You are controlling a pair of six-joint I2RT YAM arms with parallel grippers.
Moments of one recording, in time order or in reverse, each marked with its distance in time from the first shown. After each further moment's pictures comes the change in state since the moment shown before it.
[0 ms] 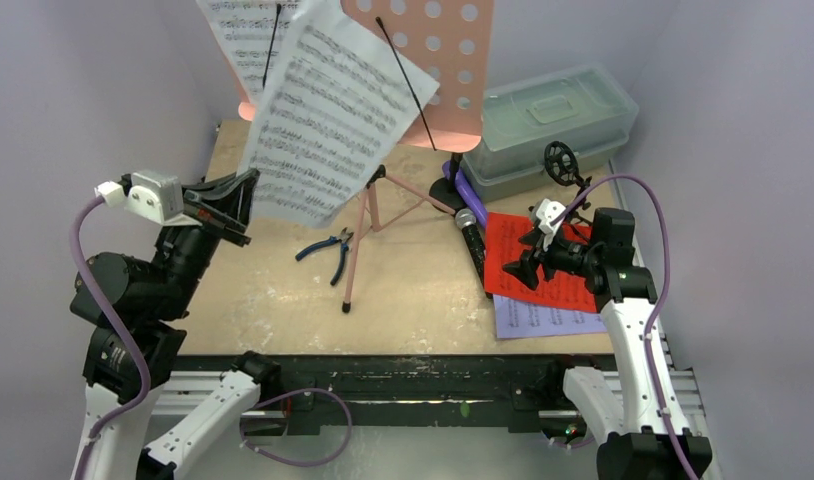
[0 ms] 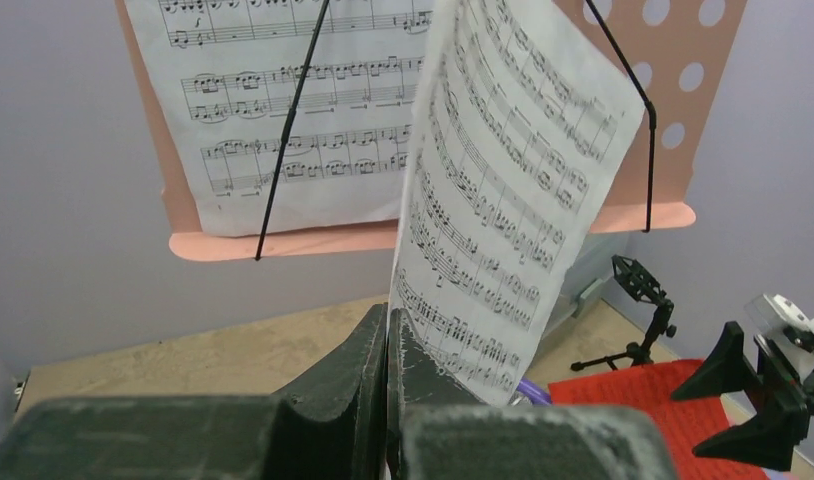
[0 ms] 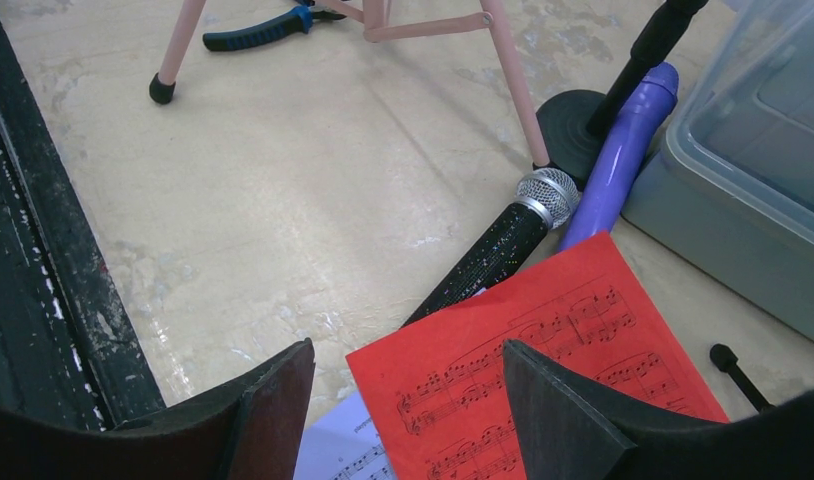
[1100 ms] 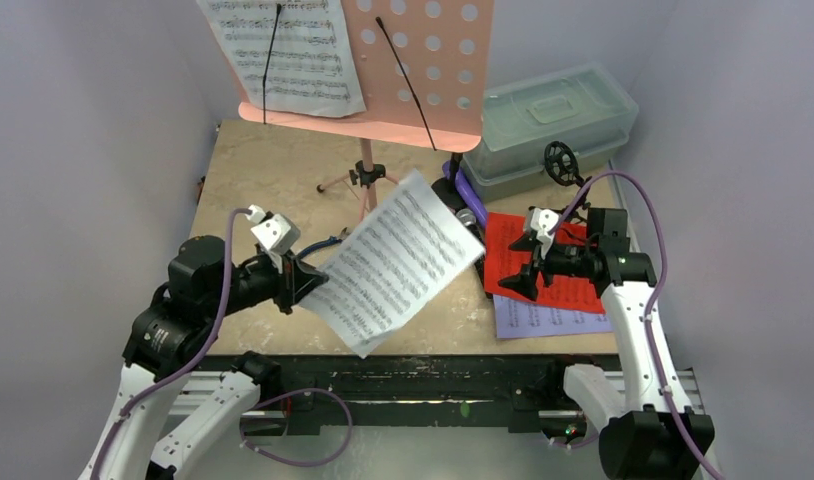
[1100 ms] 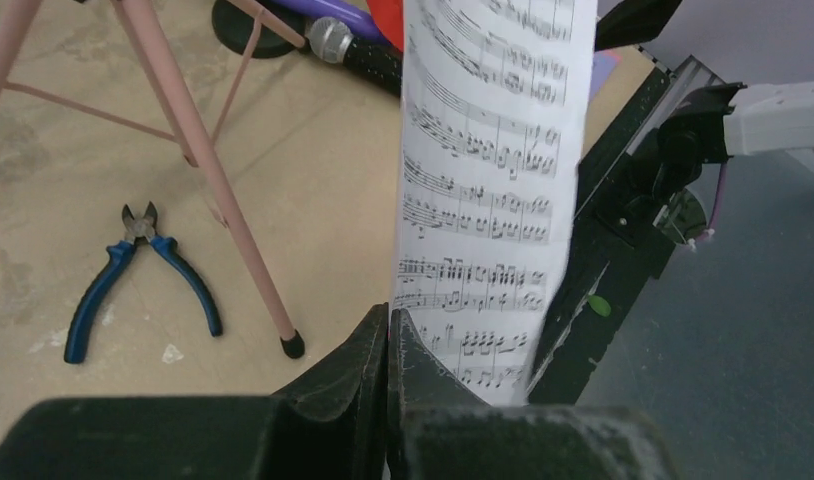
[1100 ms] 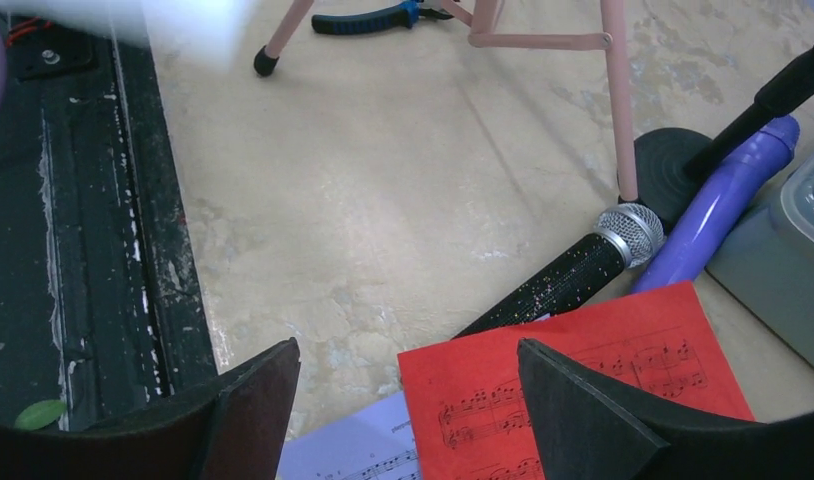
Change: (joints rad) left arm 0.000 -0.048 -0.227 -0.496 0.515 0.048; right arm 0.000 0.089 0.050 -0.200 -0.145 -0.267
